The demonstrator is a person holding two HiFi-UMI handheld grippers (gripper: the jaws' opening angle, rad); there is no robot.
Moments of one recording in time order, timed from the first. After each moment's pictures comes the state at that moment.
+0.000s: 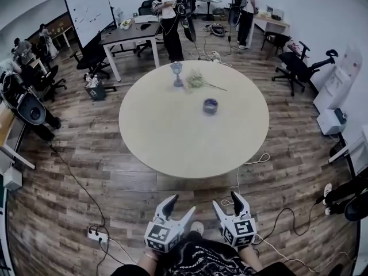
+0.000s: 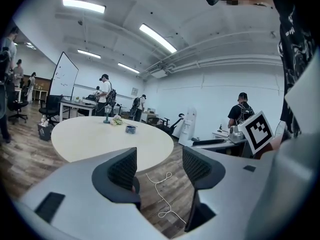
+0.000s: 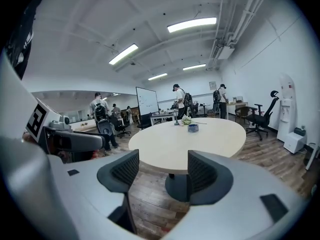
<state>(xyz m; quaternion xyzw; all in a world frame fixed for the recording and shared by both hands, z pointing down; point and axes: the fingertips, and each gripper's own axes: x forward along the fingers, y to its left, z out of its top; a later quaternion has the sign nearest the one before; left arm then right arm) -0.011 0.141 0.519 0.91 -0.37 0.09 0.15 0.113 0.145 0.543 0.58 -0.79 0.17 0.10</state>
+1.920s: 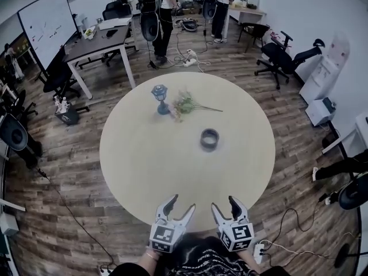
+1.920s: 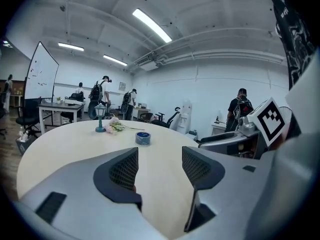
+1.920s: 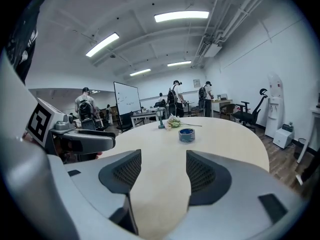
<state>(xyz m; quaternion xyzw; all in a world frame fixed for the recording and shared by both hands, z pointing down) -0.012 -0.174 0.544 0.94 -0.29 0.14 0.12 0.099 -0.129 0.558 0.66 -0.72 0.21 0.09</state>
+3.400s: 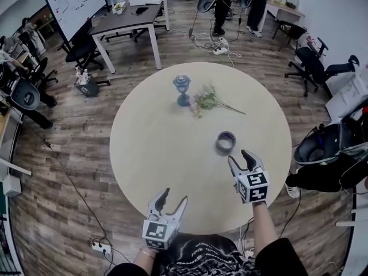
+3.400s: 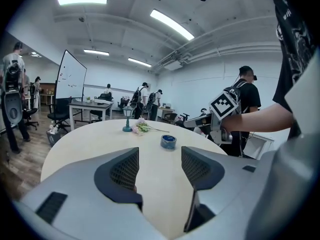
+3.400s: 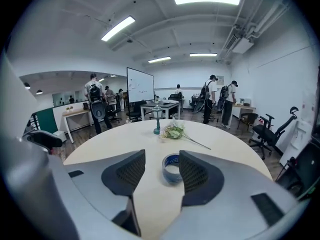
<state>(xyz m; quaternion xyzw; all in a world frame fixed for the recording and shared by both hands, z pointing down) -0.031 -0.233 0.530 0.88 -0.43 0.14 0.16 0.189 -0.343 0.532 0.58 -0.77 0.16 0.20</state>
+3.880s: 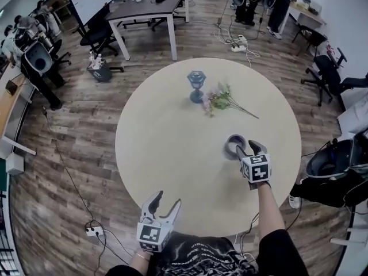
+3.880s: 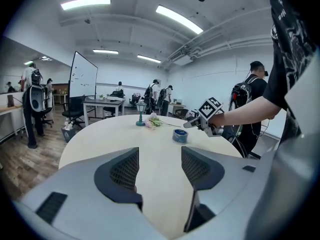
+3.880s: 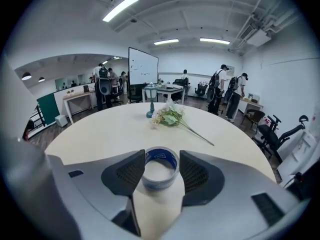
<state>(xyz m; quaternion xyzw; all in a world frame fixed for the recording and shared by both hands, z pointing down) -0.059 -0.229 0.544 0.84 -0.49 0.16 0.17 0.215 -0.425 0.599 0.54 -0.77 0.18 0.29</state>
